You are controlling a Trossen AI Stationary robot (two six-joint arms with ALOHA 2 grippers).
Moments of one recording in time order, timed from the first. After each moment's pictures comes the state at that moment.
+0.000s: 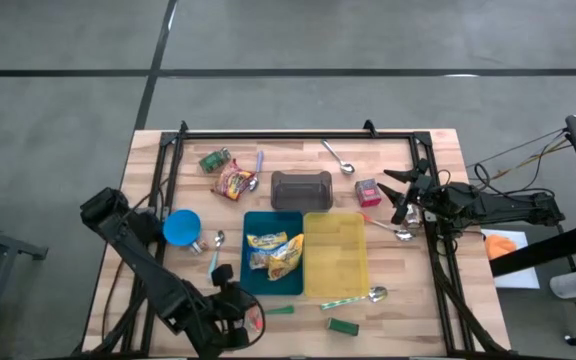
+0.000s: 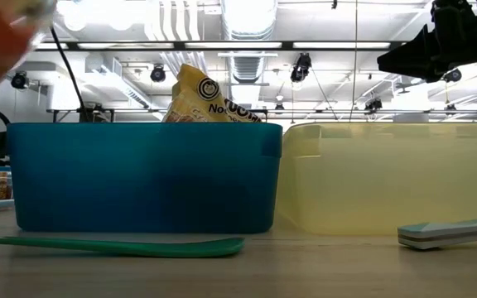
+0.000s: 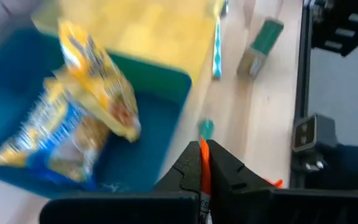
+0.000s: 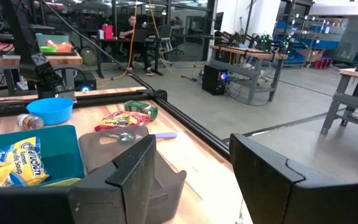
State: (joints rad) left arm -0.81 1.74 1.44 -0.81 -0.65 -0.98; right arm 0.06 0.21 0.22 -0.05 0.57 -0.03
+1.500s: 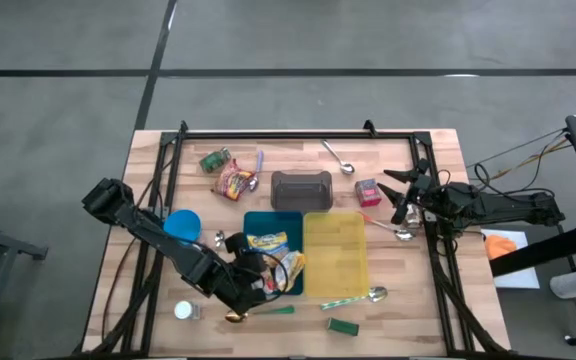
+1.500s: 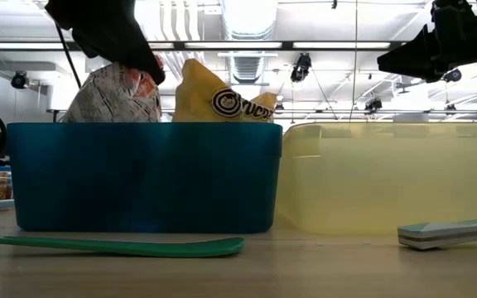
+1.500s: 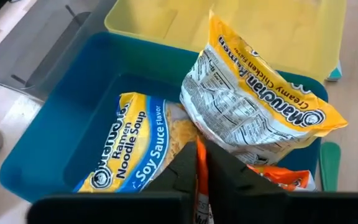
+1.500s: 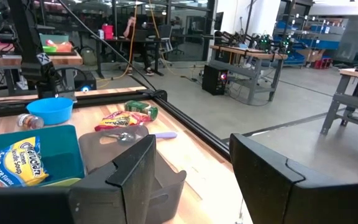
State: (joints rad) left arm -0.59 1.69 1.19 -0.65 -0.65 -0.77; right arm 0.06 0.21 0.22 -0.05 0.57 -0.03
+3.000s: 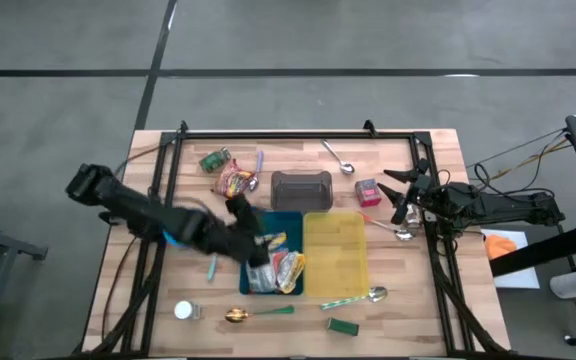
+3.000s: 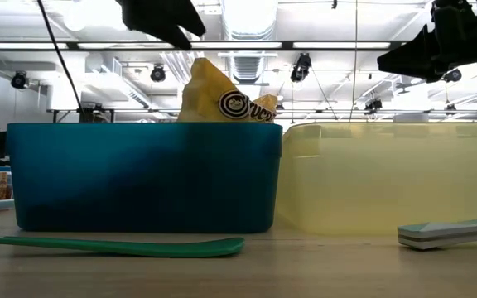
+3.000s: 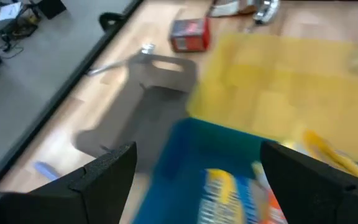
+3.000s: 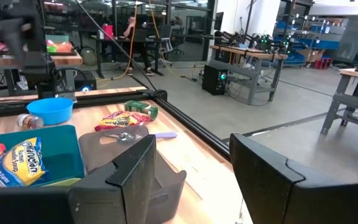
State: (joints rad) left arm -0.35 1.47 1.19 -0.60 -0.68 -0.40; right arm 0.06 0.21 0.22 -0.05 0.57 -0.03
